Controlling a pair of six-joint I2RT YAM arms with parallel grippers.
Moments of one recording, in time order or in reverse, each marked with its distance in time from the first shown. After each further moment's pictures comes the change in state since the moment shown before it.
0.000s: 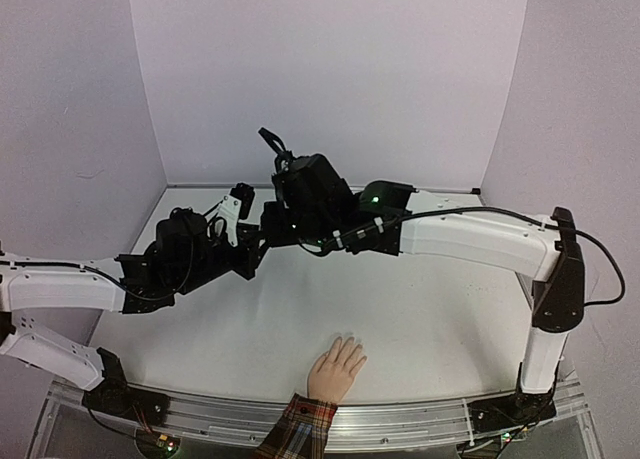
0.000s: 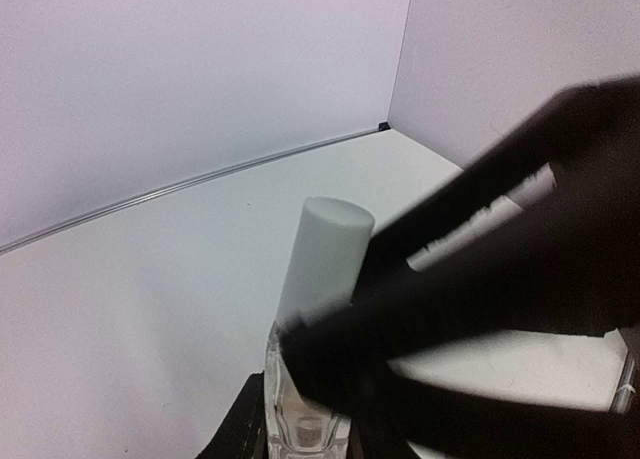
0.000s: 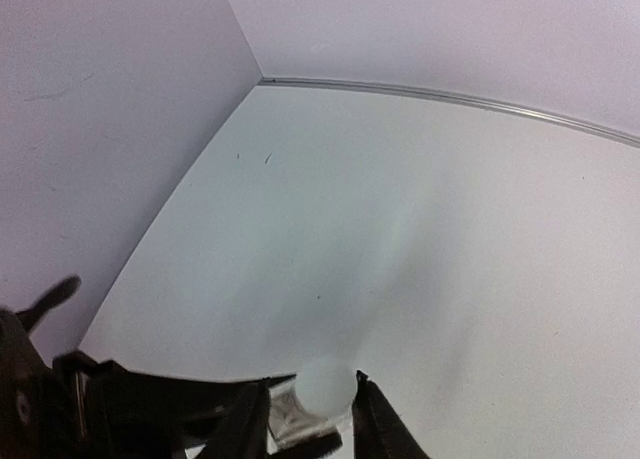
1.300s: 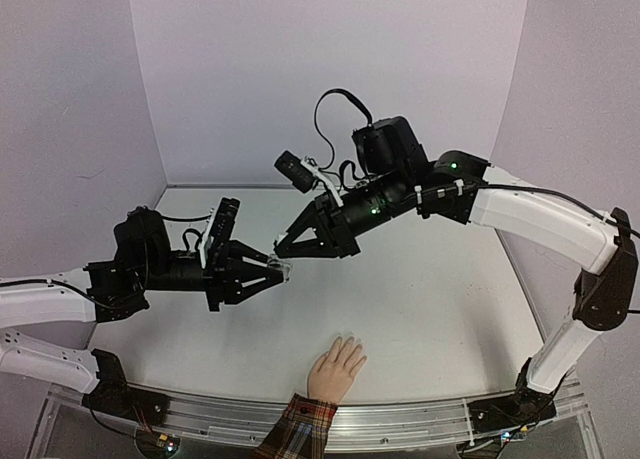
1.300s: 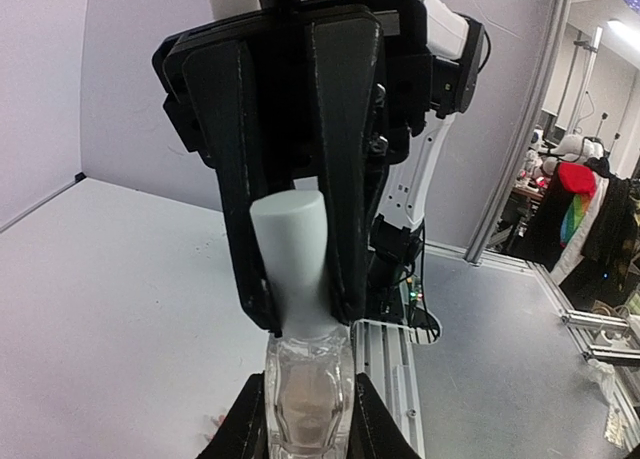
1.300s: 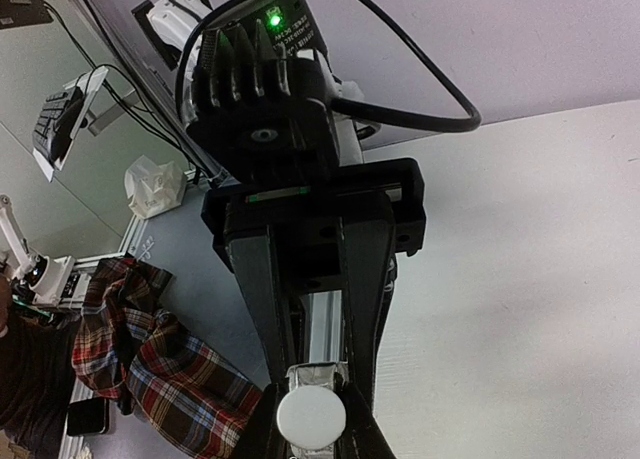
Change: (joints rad) left arm 0.011 -0.213 -0.072 0.058 0.813 -0.033; right arm -0.168 -0.261 -0.173 -0.065 -1.171 -0.587
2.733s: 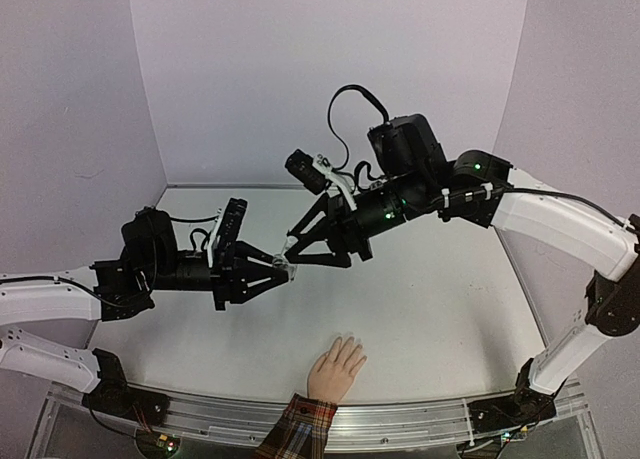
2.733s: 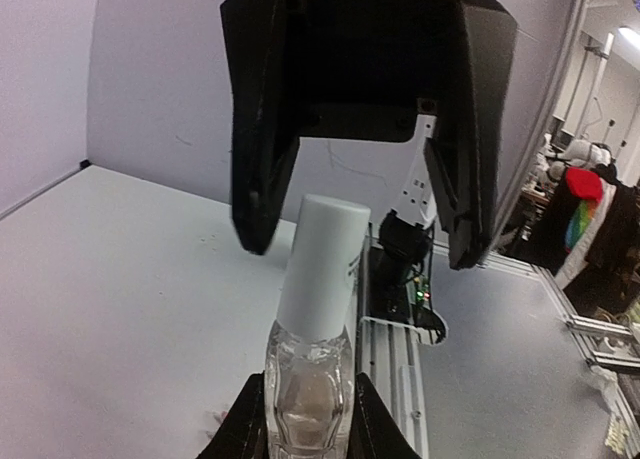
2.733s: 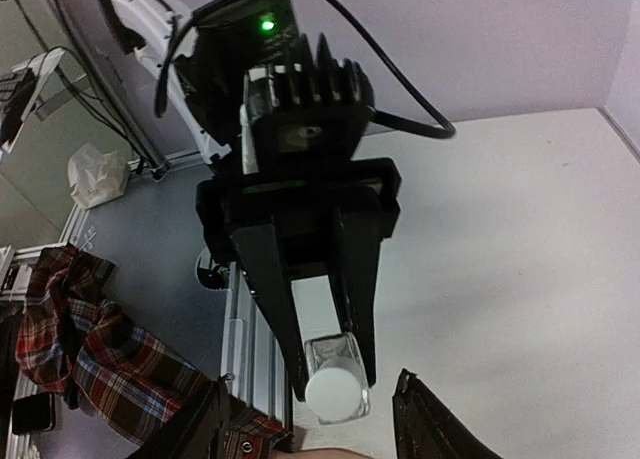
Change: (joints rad) left arm 0.002 0.043 0.002 0.023 -0.039 -0.017; right arm 0.022 -0.093 -0.045 -0.039 0.193 -0.082
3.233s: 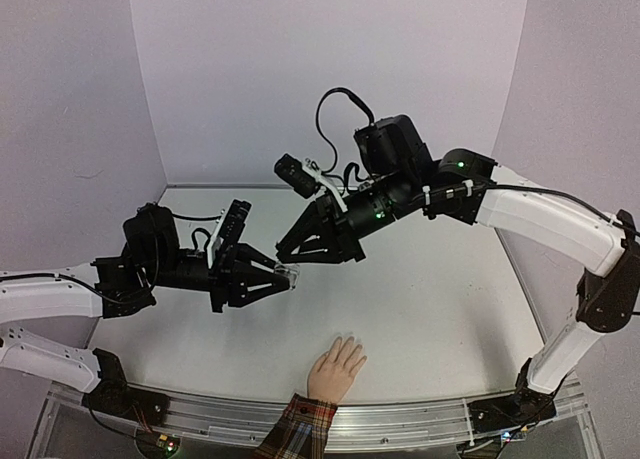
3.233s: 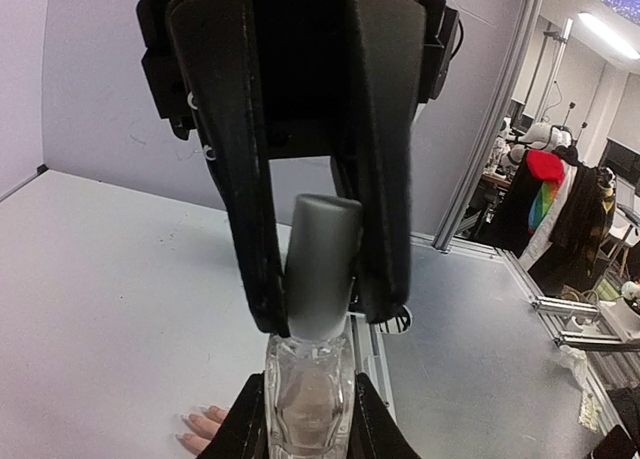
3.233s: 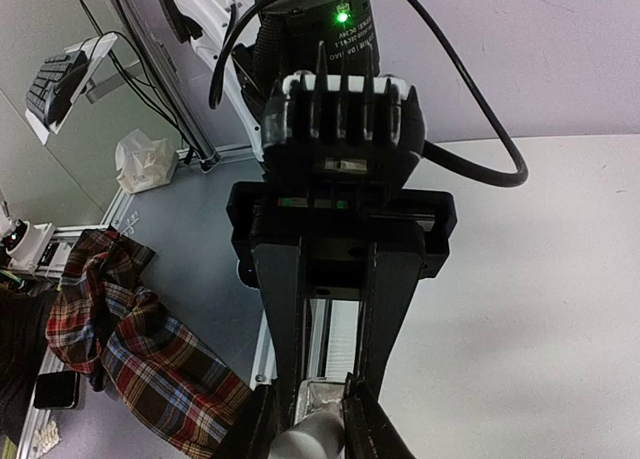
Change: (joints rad) left arm 0.000 0.017 0.032 -0.017 0.138 0.001; right arm 0.002 0.071 0.055 -0.008 -0.163 -0.044
